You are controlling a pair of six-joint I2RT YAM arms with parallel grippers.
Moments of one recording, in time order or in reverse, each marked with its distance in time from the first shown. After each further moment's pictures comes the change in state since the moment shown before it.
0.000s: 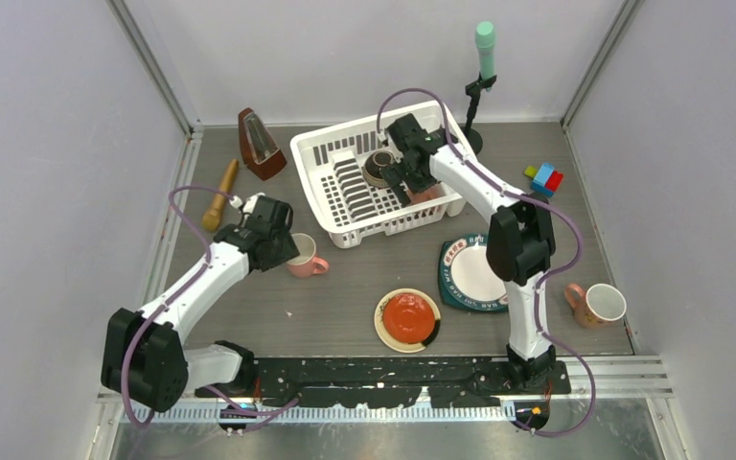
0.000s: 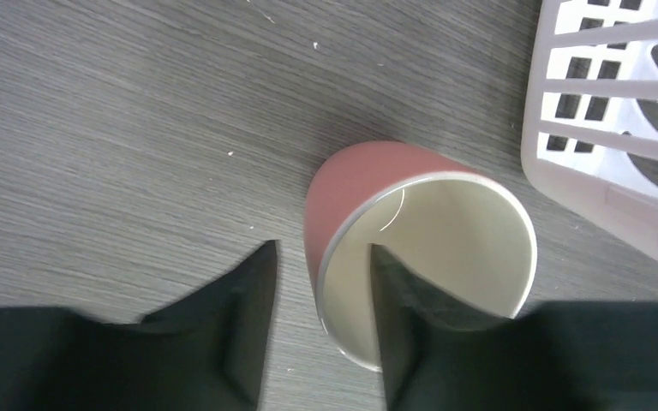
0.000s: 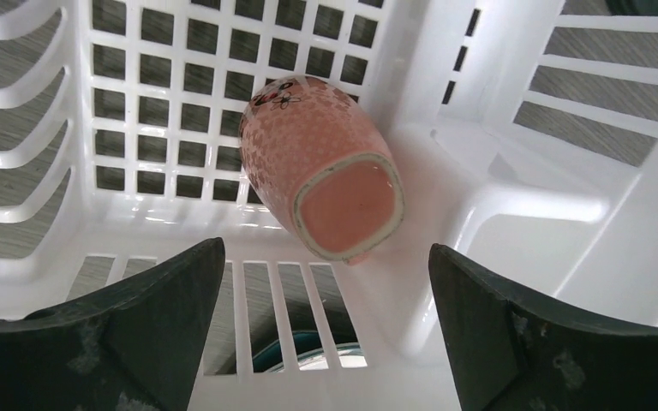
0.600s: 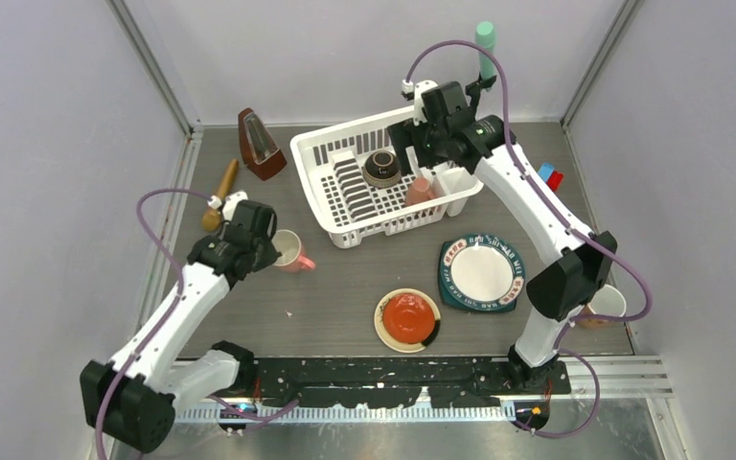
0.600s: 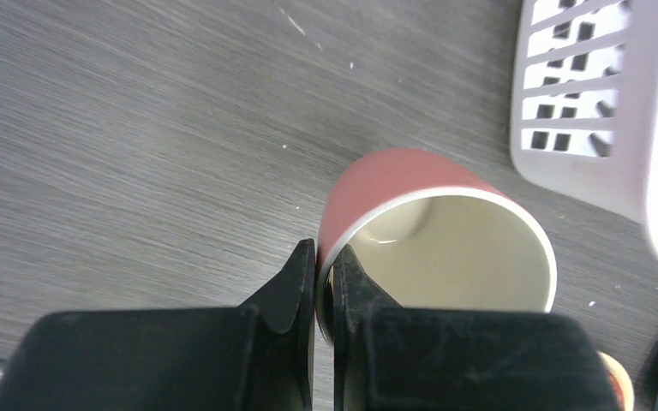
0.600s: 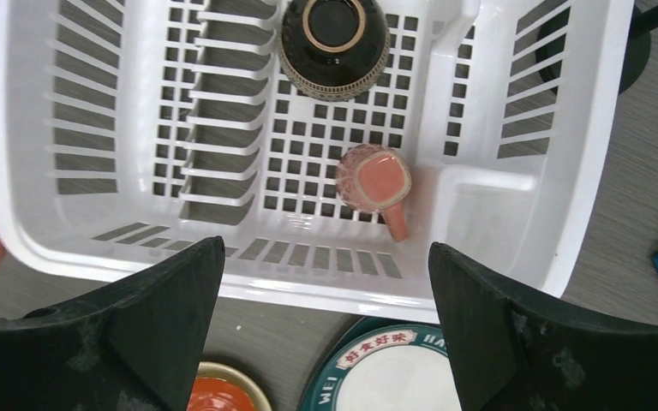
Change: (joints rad) left arm 0.001 -0.172 0.019 -0.128 -0.066 0.021; right arm -0.004 -0.327 0.016 0.044 -0.176 0.165
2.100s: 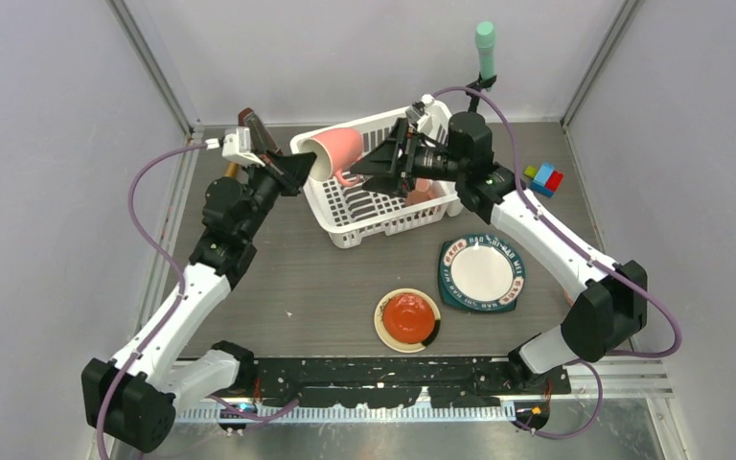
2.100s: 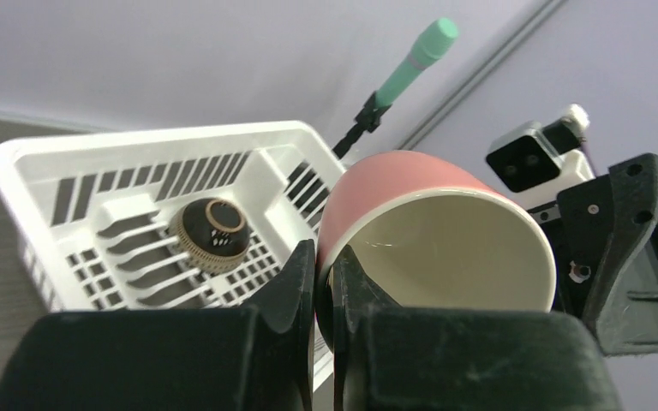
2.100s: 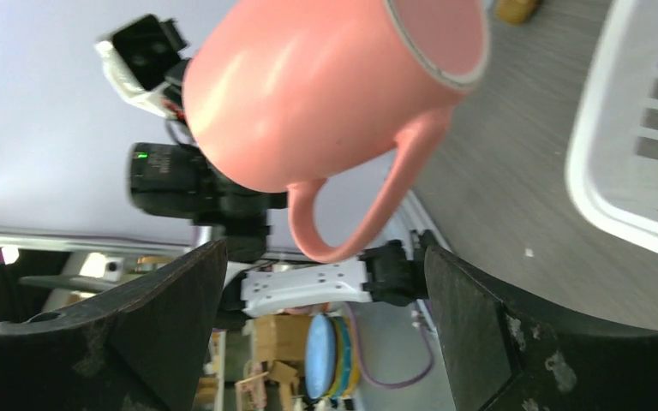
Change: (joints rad) left arm 0.000 -0.049 0.006 1.041 0.380 0.114; right arm 0.000 -0.296 -0.562 0.813 -0.847 1.008
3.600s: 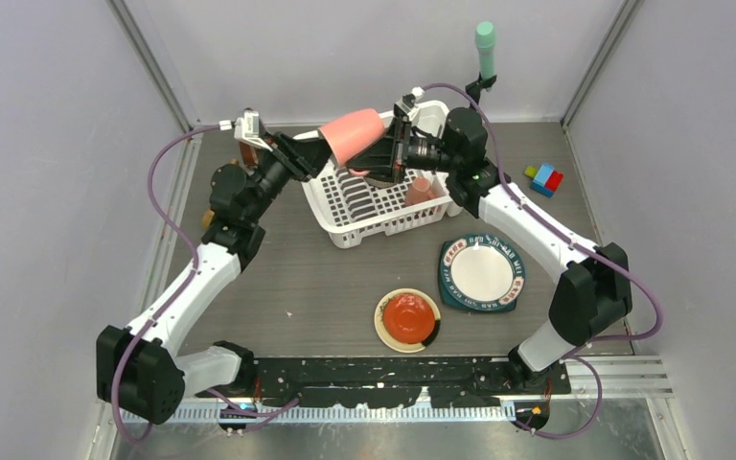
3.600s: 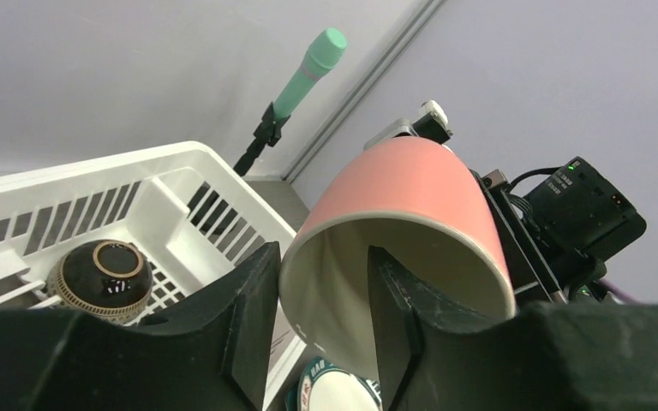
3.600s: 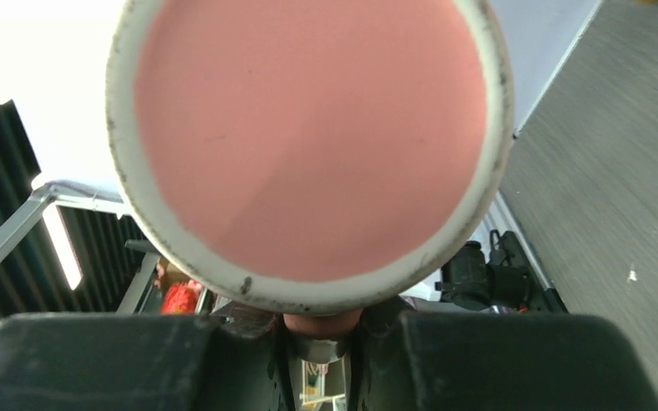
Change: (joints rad) left arm 0.010 0.167 0.045 0.291 0.227 -0.132; right arm 0.000 0.101 -0.002 0.407 -0.142 0.360
